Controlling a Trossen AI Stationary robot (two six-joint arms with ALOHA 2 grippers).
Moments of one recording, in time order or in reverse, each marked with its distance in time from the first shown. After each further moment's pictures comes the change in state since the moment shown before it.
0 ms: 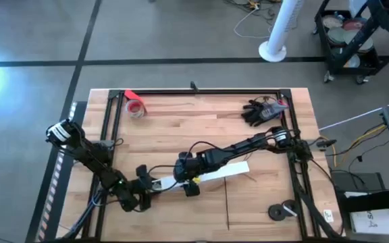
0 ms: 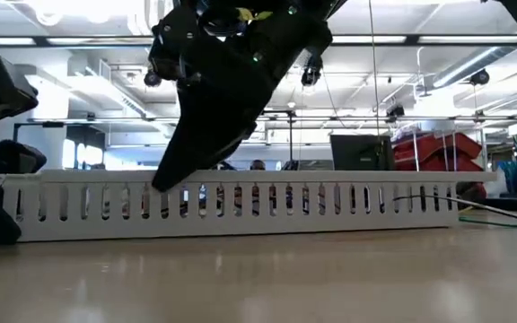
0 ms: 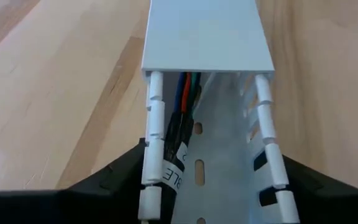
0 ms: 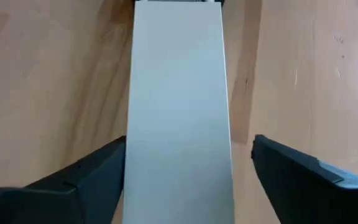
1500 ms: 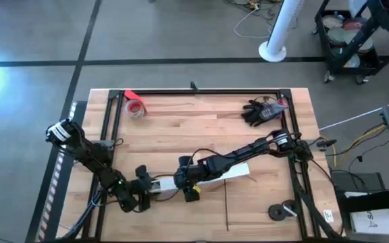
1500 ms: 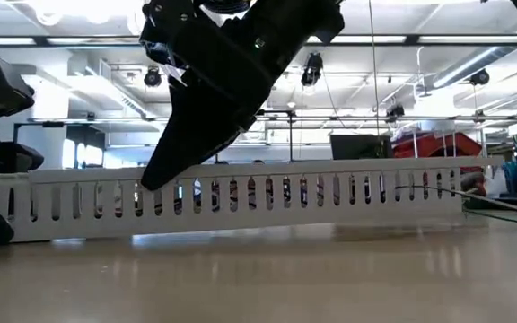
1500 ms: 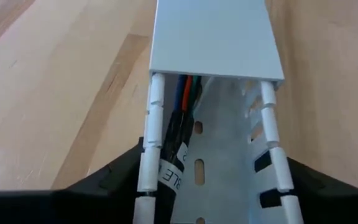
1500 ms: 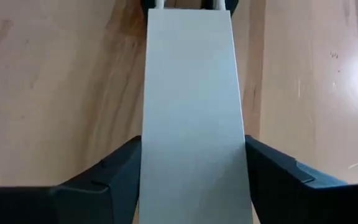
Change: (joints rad) left arm -0.003 0.000 -0.002 0.001 -0.004 -0.009; right arm 0.070 -0.006 -0.002 0.054 0.107 0.002
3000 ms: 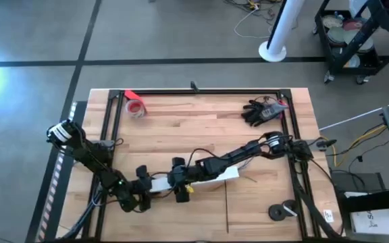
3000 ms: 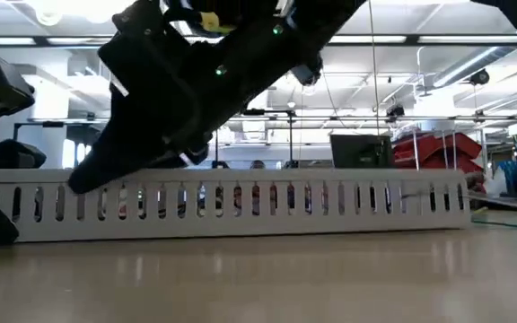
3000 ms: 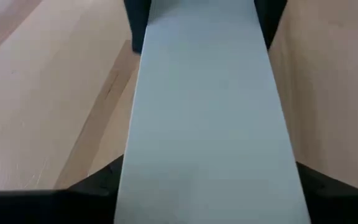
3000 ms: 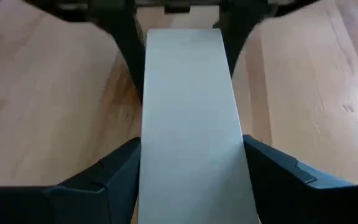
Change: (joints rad) left arm 0.016 -0.005 -0.001 0.050 -0.022 0.055; right arm -0.031 0.109 -0.008 0.358 -0.035 0.057
